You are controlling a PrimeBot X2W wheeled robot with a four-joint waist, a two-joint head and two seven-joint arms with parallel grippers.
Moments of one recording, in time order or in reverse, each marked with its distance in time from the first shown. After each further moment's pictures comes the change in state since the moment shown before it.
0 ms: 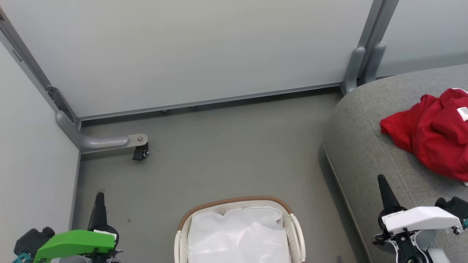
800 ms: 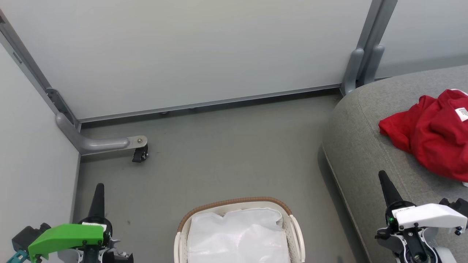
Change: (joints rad) left arm -0.026 0.000 0.012 -0.023 -0.227 0.000 0.059; right arm -0.008 -0.002 -0.015 -0.021 0.227 0.000 0.058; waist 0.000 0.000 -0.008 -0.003
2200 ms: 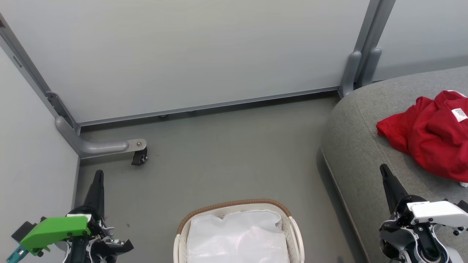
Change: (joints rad) left arm -0.033 0.000 0.017 -0.032 -0.294 0.000 0.076; right arm -0.010 -0.002 -0.021 -0.025 0.294 0.000 0.078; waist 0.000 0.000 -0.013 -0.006
